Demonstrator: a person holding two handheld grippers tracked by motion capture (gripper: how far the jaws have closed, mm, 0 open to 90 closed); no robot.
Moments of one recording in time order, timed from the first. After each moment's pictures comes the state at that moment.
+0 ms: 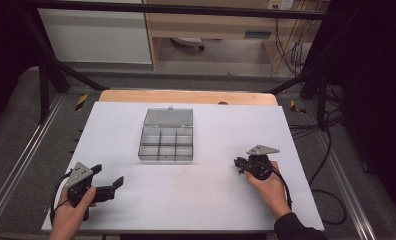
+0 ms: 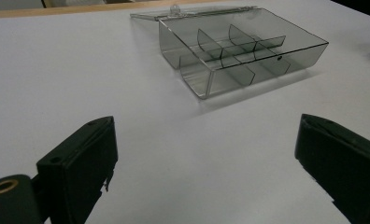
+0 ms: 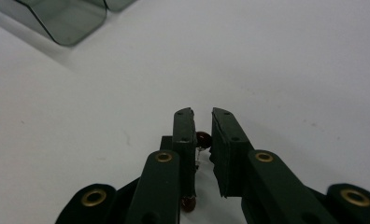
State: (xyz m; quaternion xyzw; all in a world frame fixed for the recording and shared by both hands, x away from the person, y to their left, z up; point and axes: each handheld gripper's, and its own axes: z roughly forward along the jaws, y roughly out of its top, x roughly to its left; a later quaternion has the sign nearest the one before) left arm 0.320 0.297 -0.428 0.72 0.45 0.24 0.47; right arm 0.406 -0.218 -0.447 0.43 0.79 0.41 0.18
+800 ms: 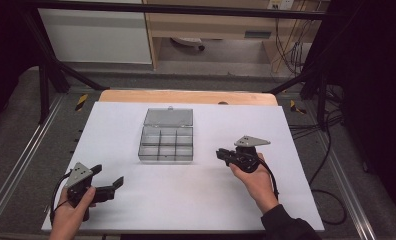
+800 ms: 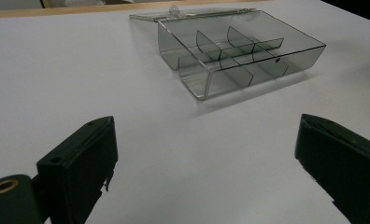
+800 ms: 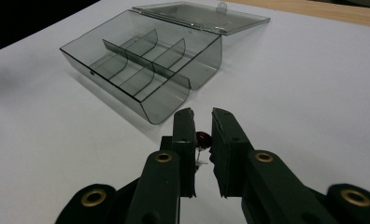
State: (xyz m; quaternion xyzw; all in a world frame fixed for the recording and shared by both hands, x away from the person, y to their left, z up) left arm 0.320 0.298 -0.428 0.72 0.45 0.23 0.48; right arm 0.410 -0.167 -0.408 0.39 0.78 0.48 0.14
